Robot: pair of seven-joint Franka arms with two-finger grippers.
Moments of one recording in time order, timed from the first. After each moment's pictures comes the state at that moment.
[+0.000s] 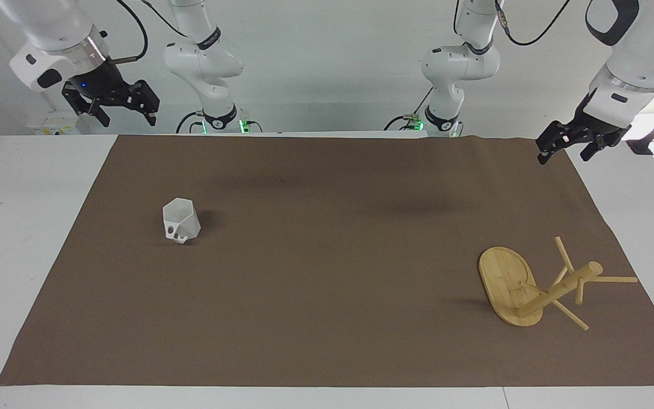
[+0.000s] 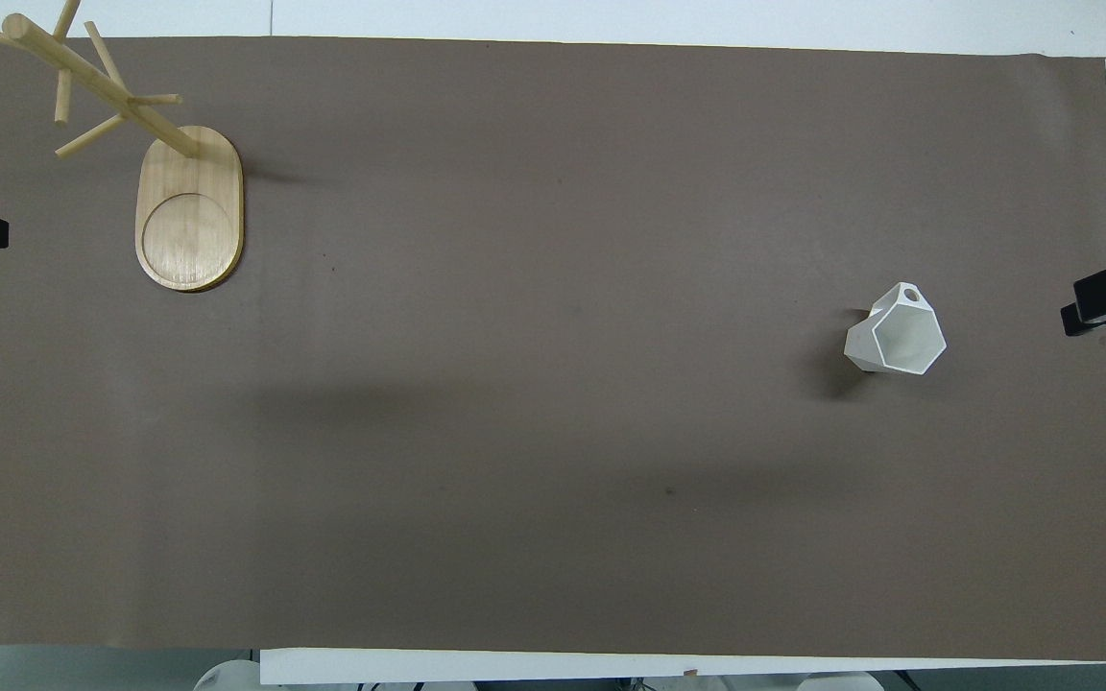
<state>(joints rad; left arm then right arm) -0.04 0.03 -0.03 -1.49 0.03 1.50 -0.03 -0.06 -0.01 0.02 -1.44 -0.01 1.26 -0.05</state>
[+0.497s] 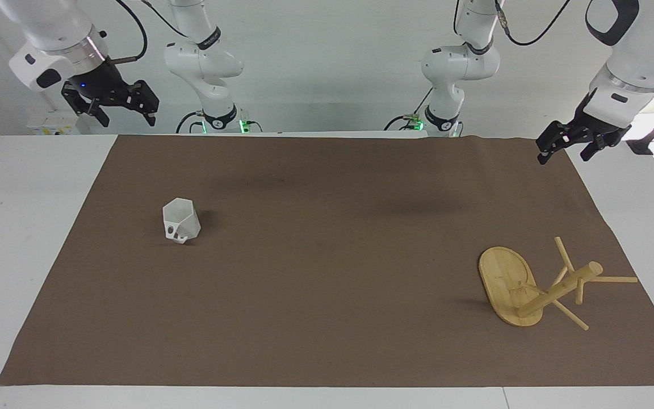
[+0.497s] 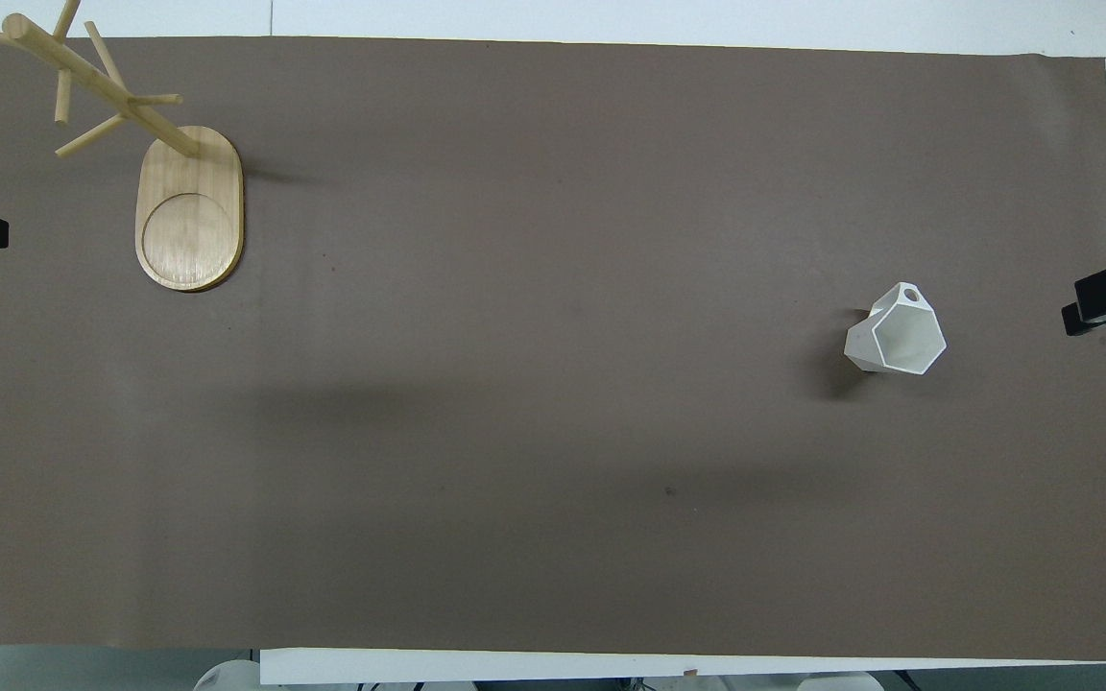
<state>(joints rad) -0.04 0.03 -0.03 -1.49 0.03 1.50 -0.03 -0.06 -0.01 0.02 -1.44 -0.01 1.26 -0.05</state>
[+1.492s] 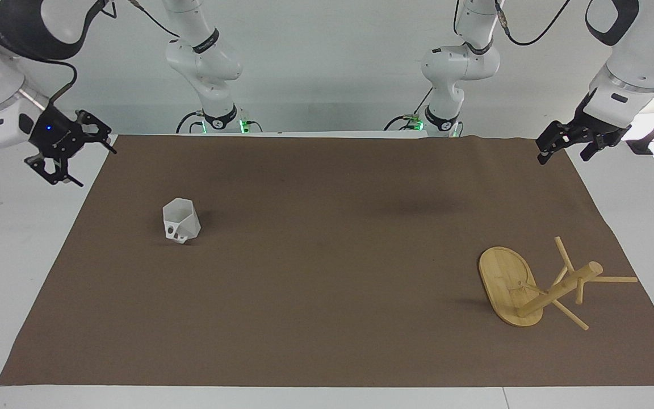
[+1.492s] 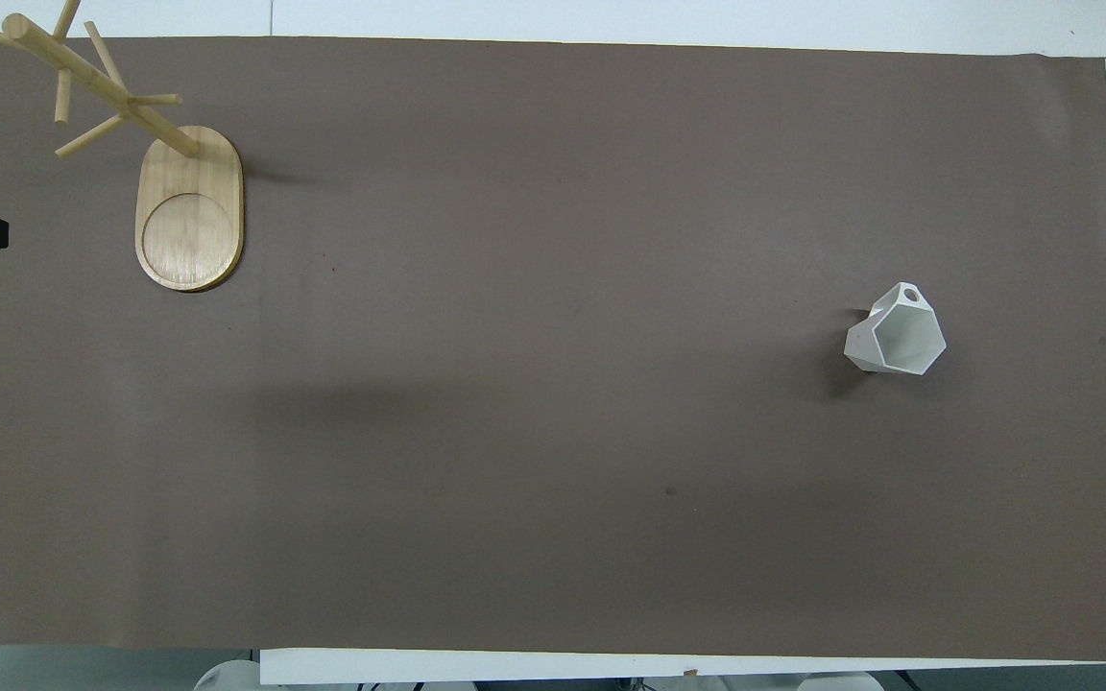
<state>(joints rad) -0.04 0.03 -0.03 -1.49 0.03 1.50 -0.03 -0.35 0.14 0.01 -1.55 0.26 1.51 -1.40</state>
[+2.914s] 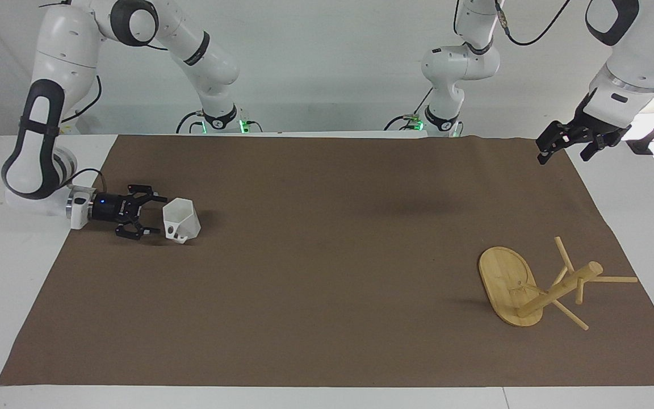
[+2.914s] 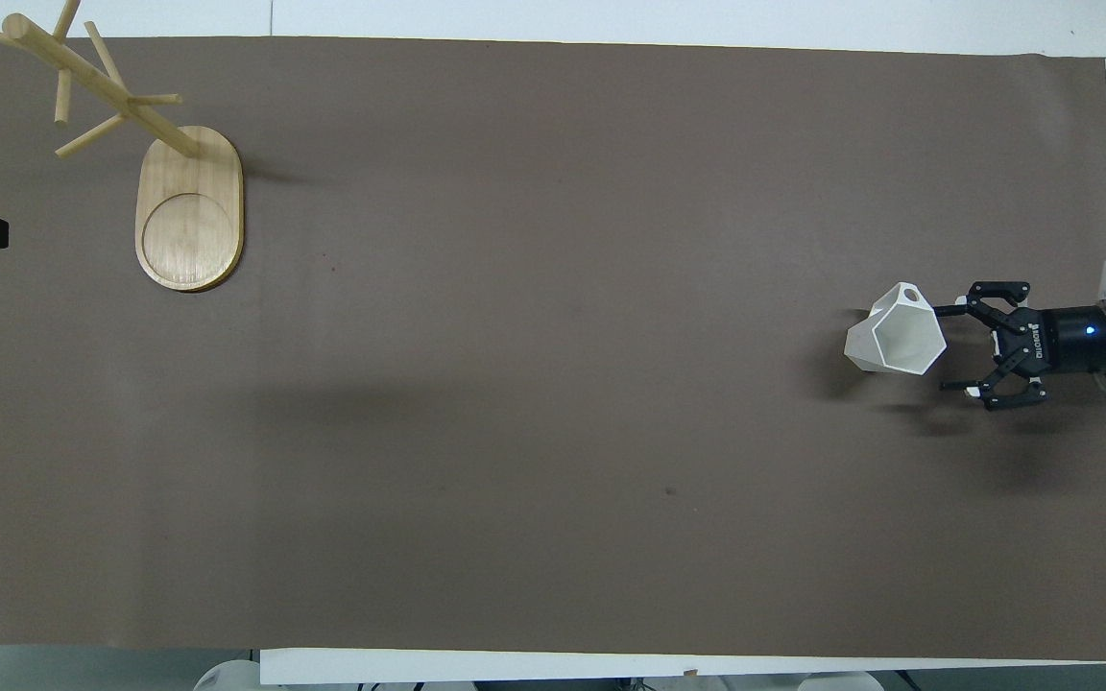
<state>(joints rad) -0.04 0.03 -0.03 -1.49 0.03 1.50 -0.03 -0.58 0.49 0.02 -1.94 0.91 1.49 -2.37</state>
